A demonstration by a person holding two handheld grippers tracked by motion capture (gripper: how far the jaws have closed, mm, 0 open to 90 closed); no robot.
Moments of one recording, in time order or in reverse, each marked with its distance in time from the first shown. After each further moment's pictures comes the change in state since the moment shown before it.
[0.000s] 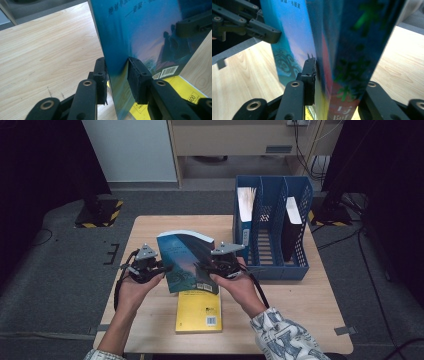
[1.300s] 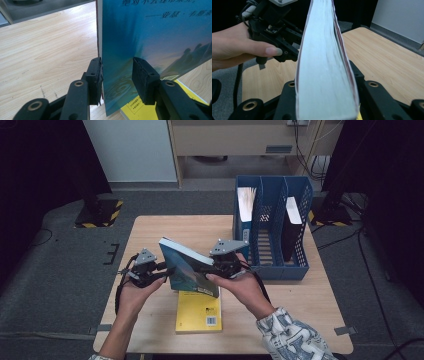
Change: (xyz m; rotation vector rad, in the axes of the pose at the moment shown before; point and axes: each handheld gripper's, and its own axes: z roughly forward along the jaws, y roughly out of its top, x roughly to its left) left arm -0.004 -0.010 0.001 -0.039 -0.012 -0.030; right arm 0.025 0.035 -0.038 -0.073 0.167 -0.110
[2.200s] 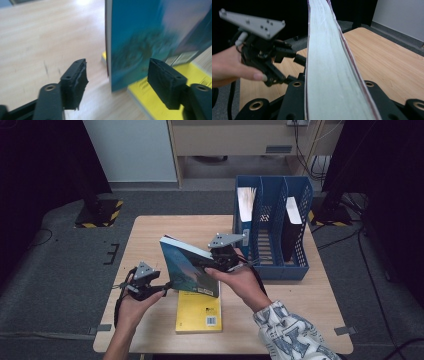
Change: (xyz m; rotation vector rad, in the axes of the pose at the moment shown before) left arm -0.002 -0.055 0.006 0.042 0.086 -0.020; right arm -0.012 0.007 0.010 0.000 0.007 0.033
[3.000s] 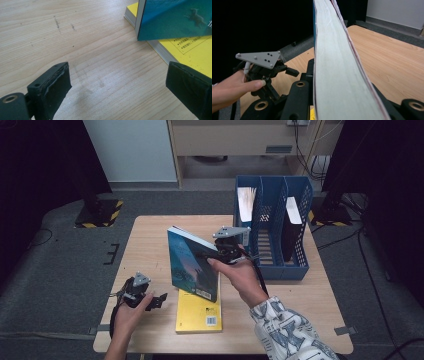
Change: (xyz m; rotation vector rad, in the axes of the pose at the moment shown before) left arm 0.022 -0.036 0.014 0.135 0.041 -0.034; right arm -0.020 0.005 0.000 -0.018 -0.032 0.137
